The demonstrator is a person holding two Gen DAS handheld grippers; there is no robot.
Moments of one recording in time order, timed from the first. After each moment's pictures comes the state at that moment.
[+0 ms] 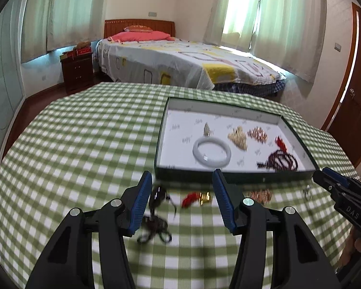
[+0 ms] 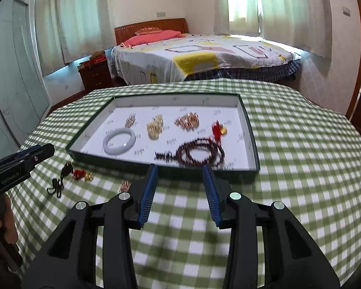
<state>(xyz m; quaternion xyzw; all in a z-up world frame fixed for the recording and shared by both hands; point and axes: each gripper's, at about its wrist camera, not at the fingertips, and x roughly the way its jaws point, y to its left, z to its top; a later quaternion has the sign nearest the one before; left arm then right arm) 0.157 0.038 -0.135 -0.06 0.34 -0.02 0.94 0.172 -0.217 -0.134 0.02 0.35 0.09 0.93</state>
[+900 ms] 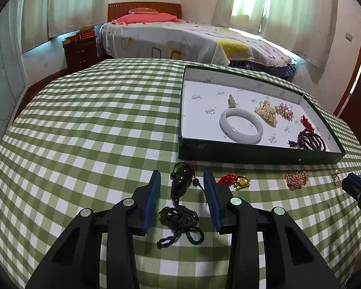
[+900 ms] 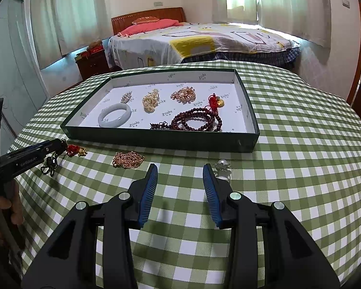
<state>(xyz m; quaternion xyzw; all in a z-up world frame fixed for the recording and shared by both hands) 0.183 0.059 -0.180 -0.05 0.39 -0.01 0.92 0.164 -0.220 -0.160 0.02 0.38 0.09 0.92</state>
